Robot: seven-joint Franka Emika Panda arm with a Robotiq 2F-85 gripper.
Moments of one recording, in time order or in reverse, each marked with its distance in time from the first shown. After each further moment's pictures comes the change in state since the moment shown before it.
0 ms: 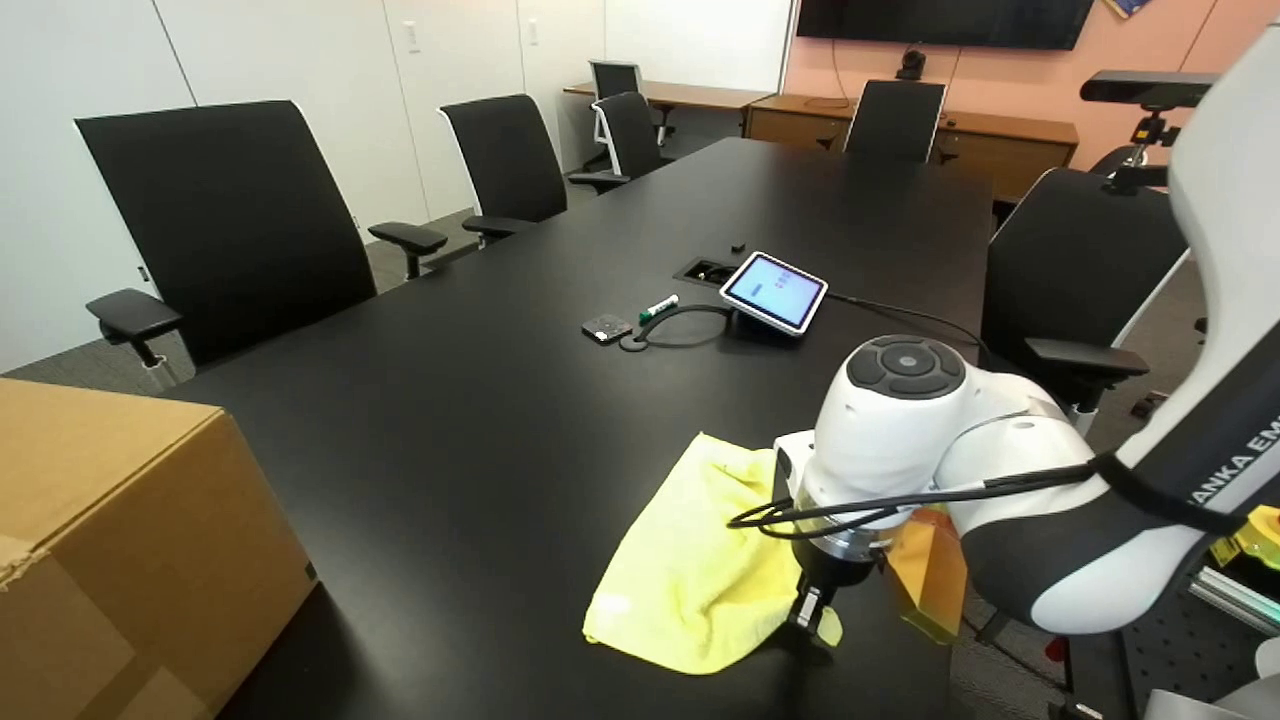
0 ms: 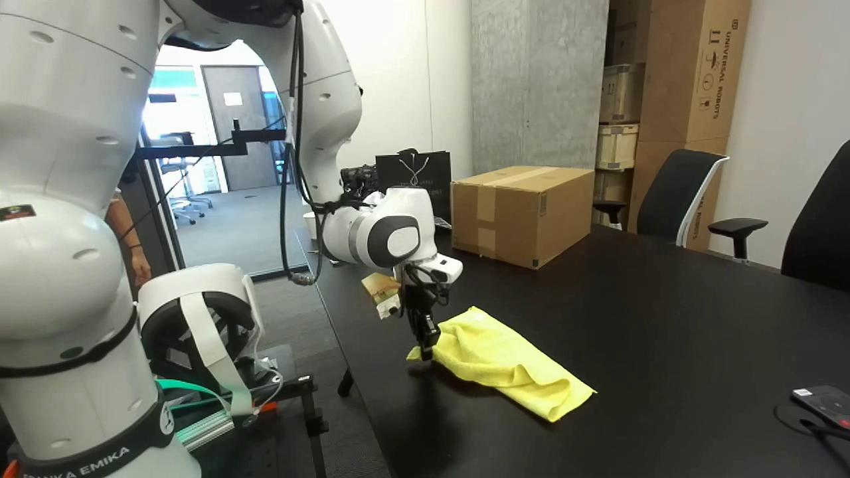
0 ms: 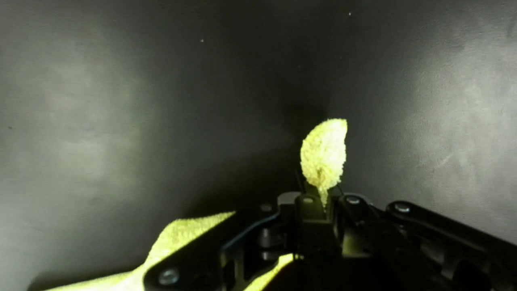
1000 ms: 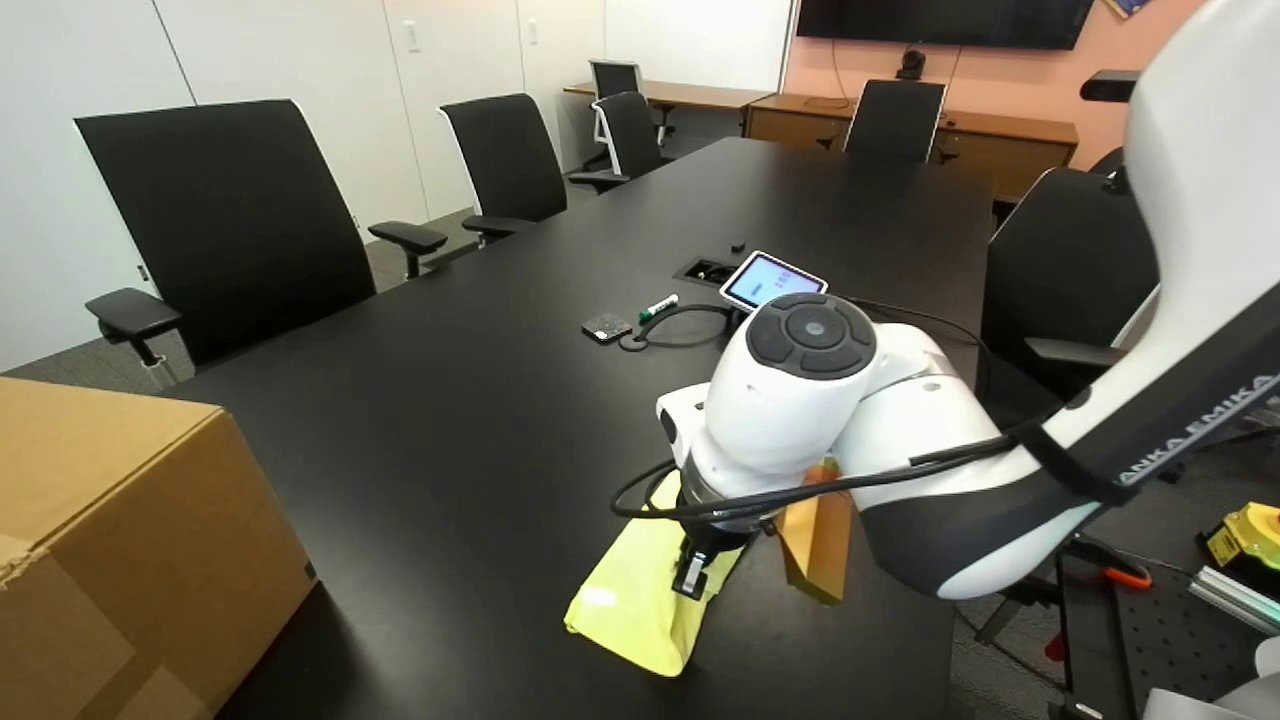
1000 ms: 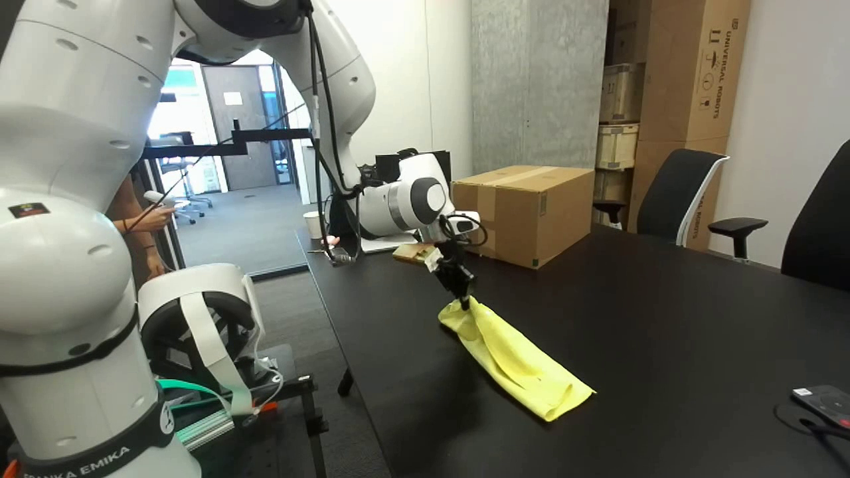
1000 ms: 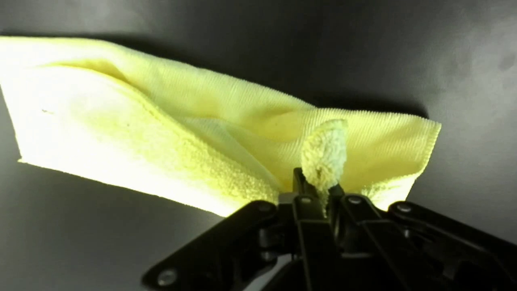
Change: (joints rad) arm 0.065 0.068 -0.041 0.302 -0.270 -0.094 0.066
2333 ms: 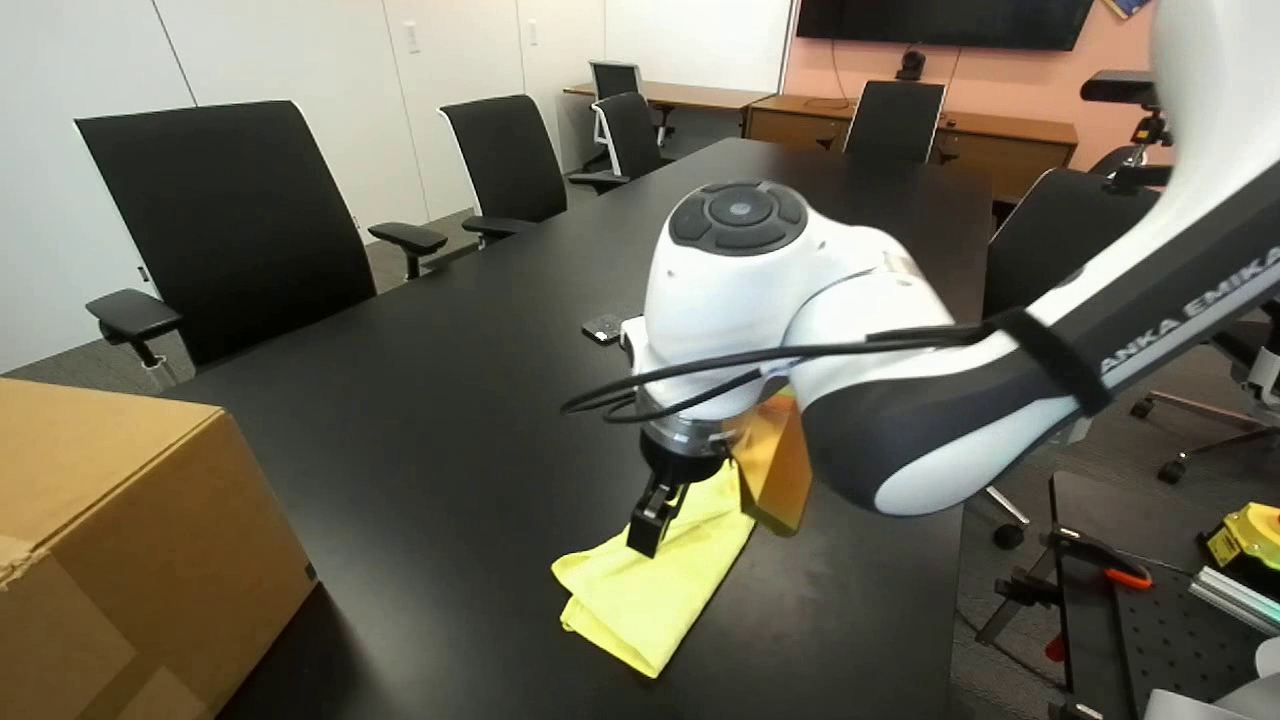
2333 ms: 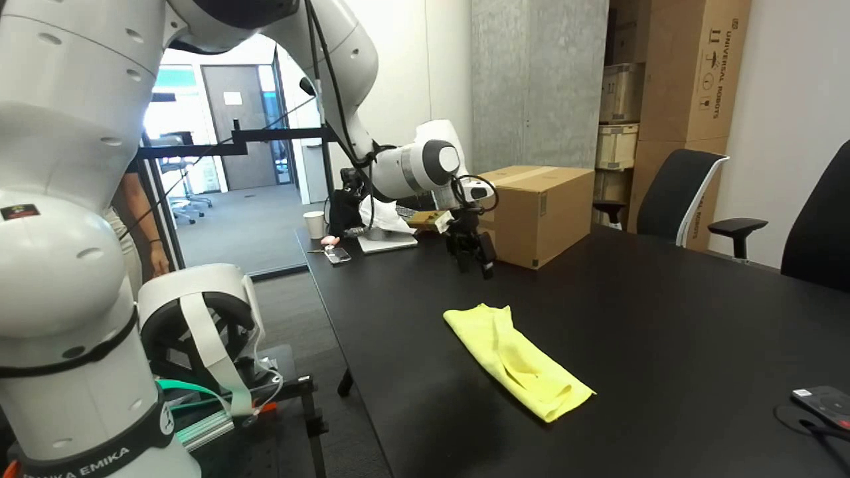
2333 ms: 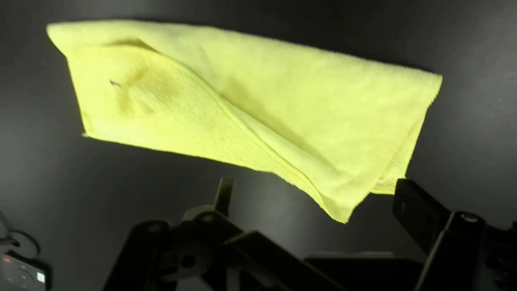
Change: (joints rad) arm -0.058 -0.066 0.056 0.135 0.055 -0.263 -0.002
